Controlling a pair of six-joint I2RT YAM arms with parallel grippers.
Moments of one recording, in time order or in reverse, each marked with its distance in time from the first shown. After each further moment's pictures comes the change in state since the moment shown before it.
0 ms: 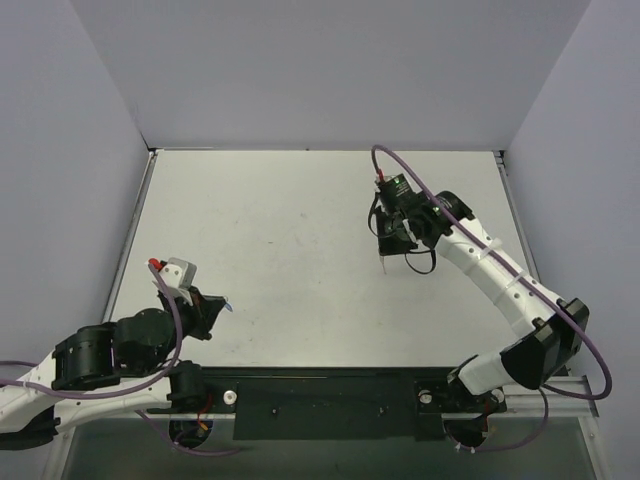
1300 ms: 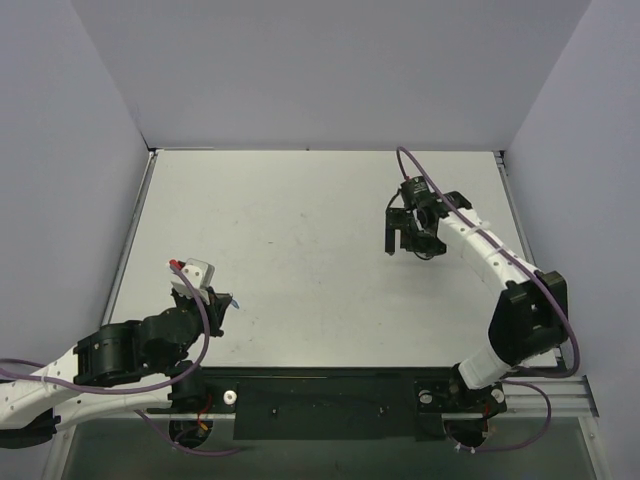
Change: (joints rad) left arm 0.000 0.045 -0.103 0.081 -0.093 0.051; right arm -0.299 0.197 -0.124 0.134 0.038 -0.068
